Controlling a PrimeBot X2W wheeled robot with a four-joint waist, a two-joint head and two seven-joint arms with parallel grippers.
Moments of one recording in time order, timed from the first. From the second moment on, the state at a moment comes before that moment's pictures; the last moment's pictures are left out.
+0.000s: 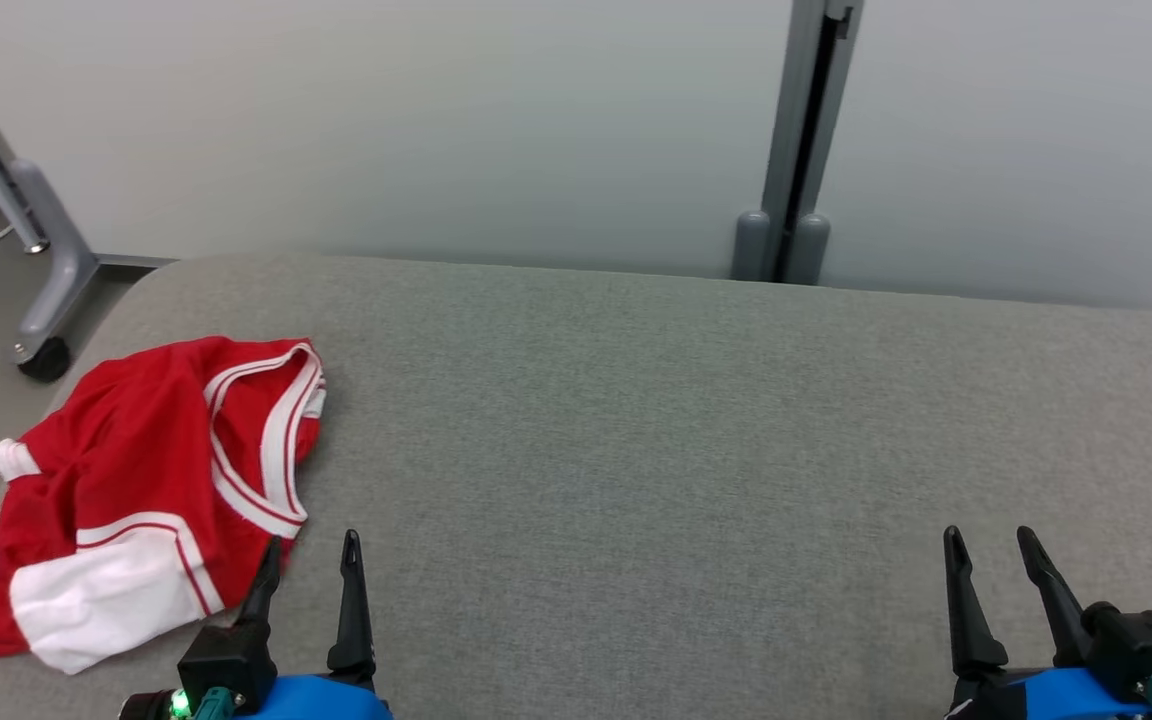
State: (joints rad) left arm -0.01 0.06 -0.11 0.34 -0.18 0.00 -0.26; right arm 0.01 -0.05 -0.09 0.28 0.14 0.13 -0.26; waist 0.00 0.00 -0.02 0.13
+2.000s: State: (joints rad) left arm -0.31 0.30 0.05 0.18 -0.41 -0.01 0.14; right arm -0.06 -0.05 -0.09 0.27 0.09 0.13 -0.26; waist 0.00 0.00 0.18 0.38
